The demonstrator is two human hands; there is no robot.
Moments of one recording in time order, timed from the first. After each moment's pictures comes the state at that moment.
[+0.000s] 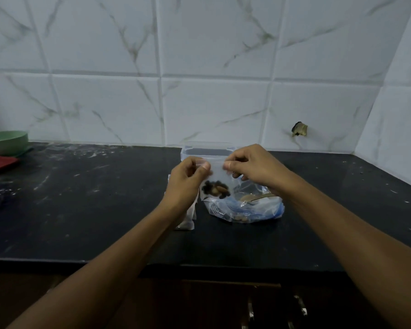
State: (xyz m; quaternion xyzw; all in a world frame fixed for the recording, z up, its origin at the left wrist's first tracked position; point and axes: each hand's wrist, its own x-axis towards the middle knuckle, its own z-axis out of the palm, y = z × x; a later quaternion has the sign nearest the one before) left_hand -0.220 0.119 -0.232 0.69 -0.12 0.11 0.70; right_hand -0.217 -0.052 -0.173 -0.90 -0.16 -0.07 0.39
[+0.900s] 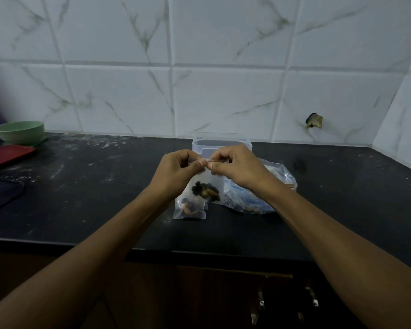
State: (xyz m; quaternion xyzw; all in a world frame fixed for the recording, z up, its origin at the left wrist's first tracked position) left_hand -0.224 0.166 -0.225 0.77 -0.13 0.14 0.60; right_hand -0.211 -0.005 -0.203 -0.86 -0.24 -0.09 0.45
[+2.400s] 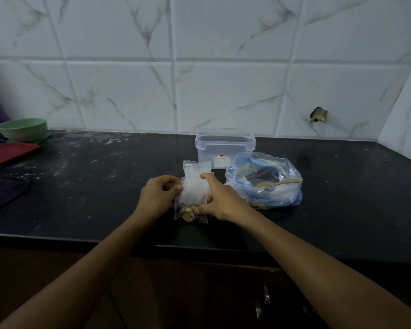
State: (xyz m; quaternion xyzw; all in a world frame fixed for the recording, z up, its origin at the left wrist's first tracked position) left_hand -0.210 0.210 -0.291 0.86 0.01 0.11 0.50; right_hand -0.206 0.030 -0.285 -0.93 -0.18 0.01 0.31
